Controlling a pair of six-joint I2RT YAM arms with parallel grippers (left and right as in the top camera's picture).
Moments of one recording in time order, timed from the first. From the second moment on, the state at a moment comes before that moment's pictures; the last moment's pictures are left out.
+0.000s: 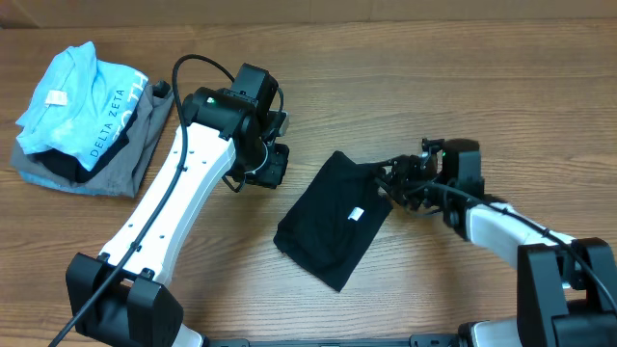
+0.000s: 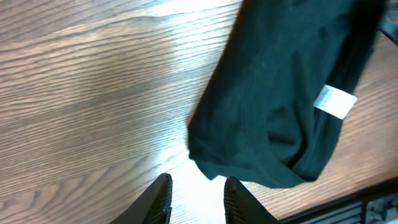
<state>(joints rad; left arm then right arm) -0.38 1.70 1.55 -1.30 0.16 -0.16 0.09 1.61 0.63 0.15 -0.76 0.96</state>
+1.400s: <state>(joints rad) -0.37 1.70 1.35 -1.14 0.13 -0.19 0.14 1.85 0.71 0.22 -0.77 1.00</state>
